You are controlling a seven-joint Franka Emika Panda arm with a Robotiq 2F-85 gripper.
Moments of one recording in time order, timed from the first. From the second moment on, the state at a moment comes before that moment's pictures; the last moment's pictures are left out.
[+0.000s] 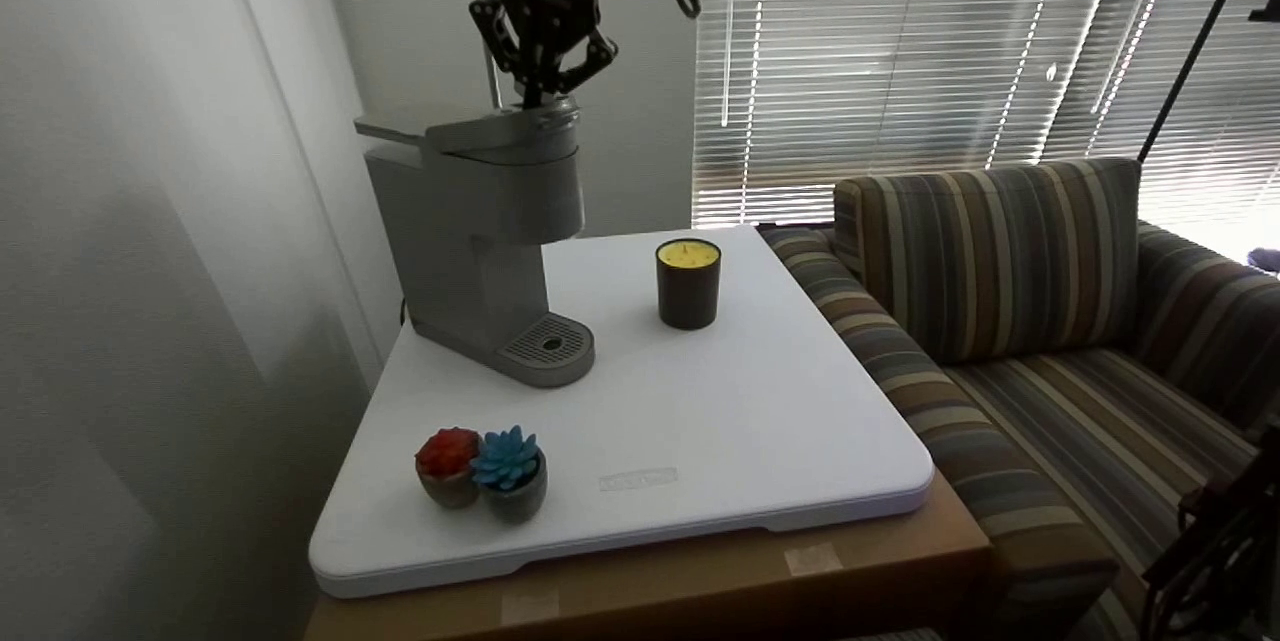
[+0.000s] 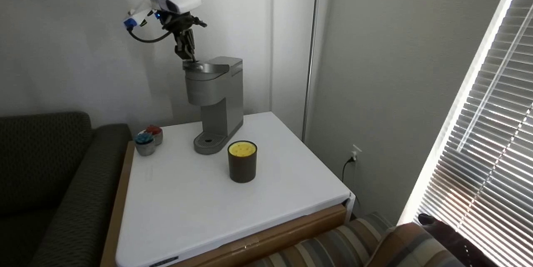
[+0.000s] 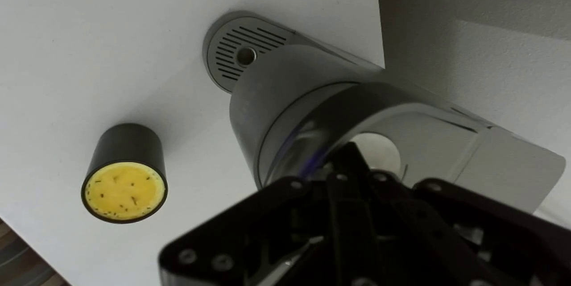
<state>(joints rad) 0.27 0.59 -0.01 -1.49 0.03 2.45 1.12</state>
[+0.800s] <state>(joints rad) 0.27 0.58 0.01 -1.44 0.03 2.52 0.89</state>
